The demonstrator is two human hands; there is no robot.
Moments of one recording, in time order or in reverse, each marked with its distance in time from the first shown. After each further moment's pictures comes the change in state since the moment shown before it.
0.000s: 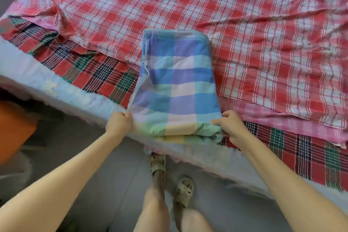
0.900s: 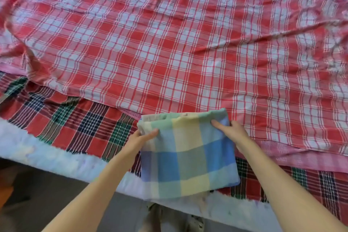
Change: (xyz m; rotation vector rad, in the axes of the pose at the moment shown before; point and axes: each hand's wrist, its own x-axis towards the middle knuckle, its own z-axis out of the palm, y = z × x) left_hand 0.143 0.087 0.011 -0.530 -0.550 -0.050; right_hand 0.140 -0.091 0.015 -0.036 0.137 0.096
